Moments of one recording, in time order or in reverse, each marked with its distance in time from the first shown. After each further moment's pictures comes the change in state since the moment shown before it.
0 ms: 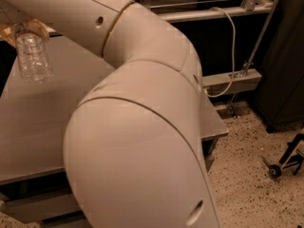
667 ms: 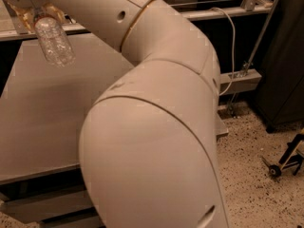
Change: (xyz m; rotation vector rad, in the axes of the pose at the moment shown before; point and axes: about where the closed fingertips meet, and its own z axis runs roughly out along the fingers) arm 0.026 0.041 -0.012 0.001 0.077 -0.099
